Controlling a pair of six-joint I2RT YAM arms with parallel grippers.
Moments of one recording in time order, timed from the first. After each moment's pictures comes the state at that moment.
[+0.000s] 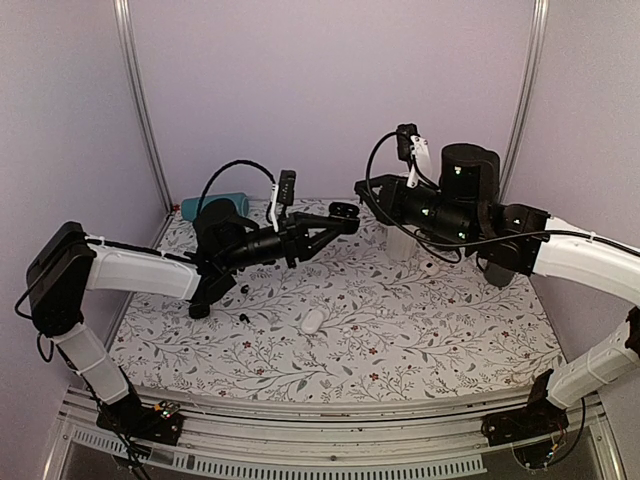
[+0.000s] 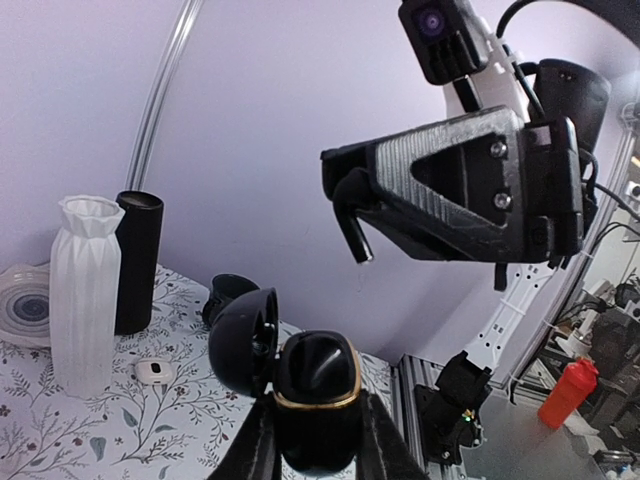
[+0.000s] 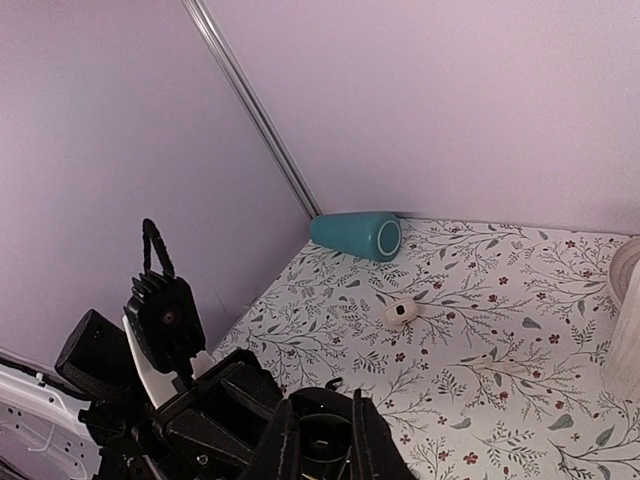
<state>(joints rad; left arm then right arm) -0.79 1.67 0.92 0.97 0.54 -0.47 0.95 1.35 1.24 -0.03 0.19 0.48</state>
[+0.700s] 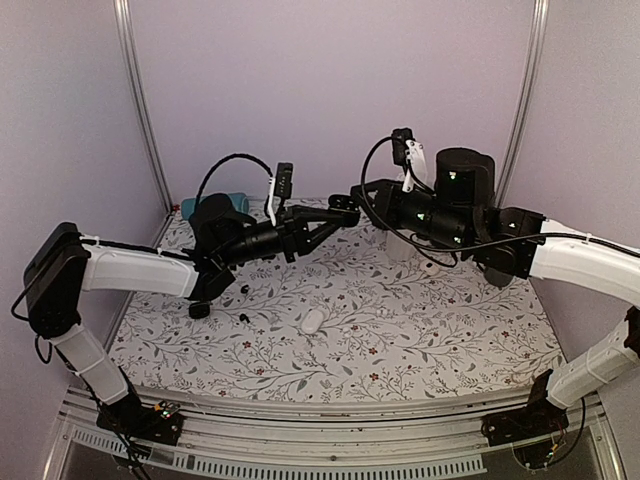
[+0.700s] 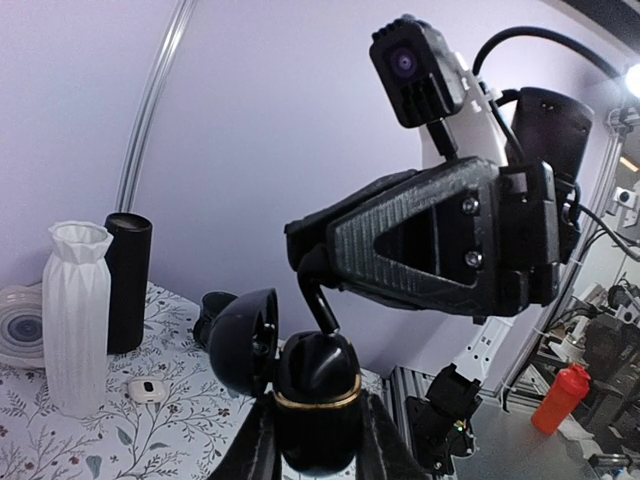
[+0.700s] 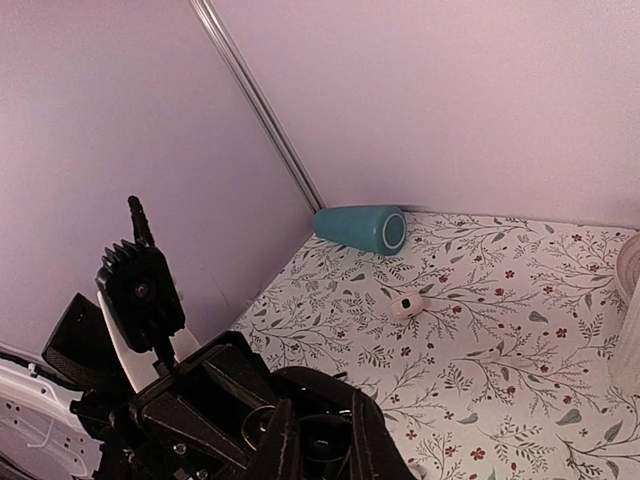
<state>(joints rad) -0.79 1.65 0.94 0.98 0.55 -0.48 0.97 1.37 1.23 -0.01 0.20 0.49</state>
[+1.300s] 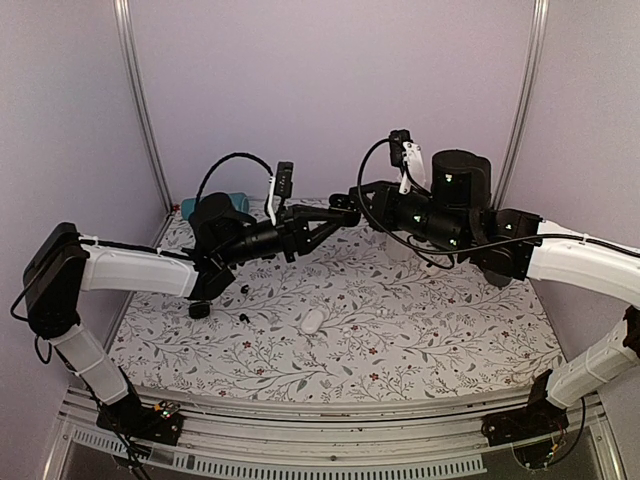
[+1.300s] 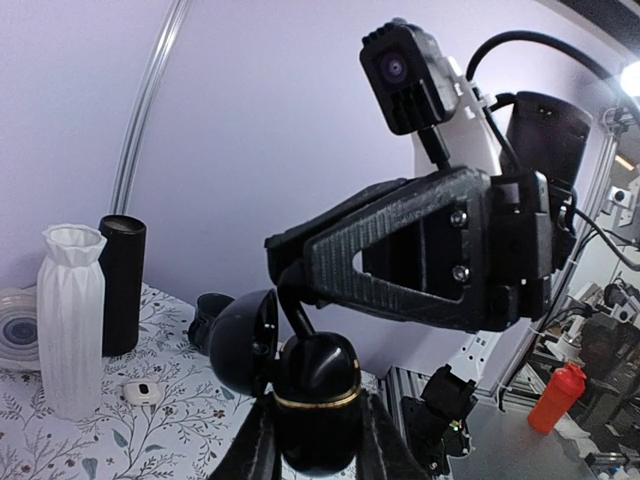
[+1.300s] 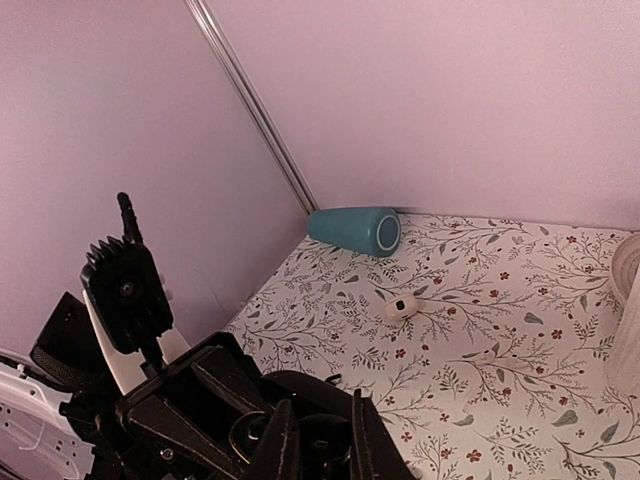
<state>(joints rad) -0.80 1.65 0.94 0.97 0.56 -0.49 0.98 1.38 1.23 -0.01 0.23 0.48</state>
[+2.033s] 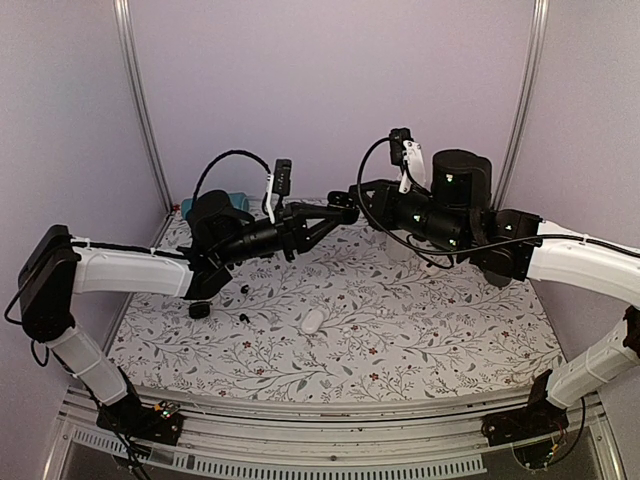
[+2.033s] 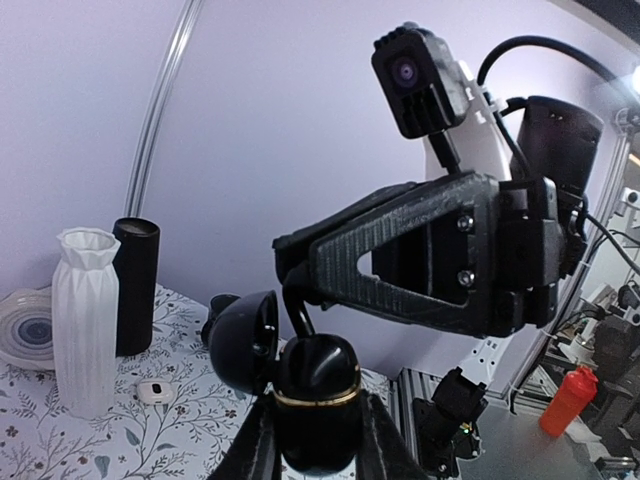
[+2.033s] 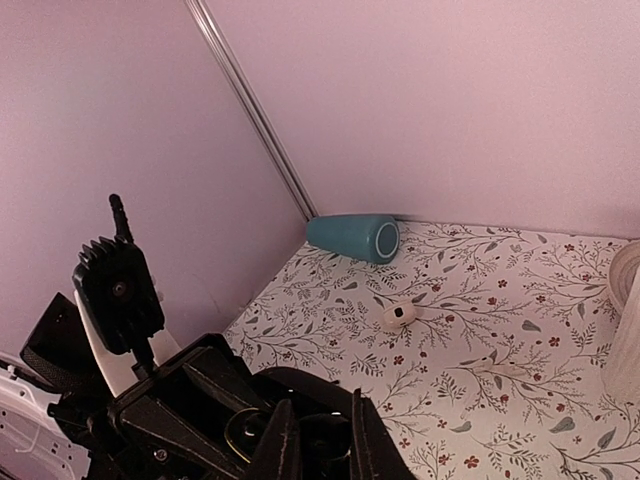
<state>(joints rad) -0.80 1.61 0.94 0.92 0.52 -0.46 0.99 1.38 1.23 0.01 0.23 0.46</state>
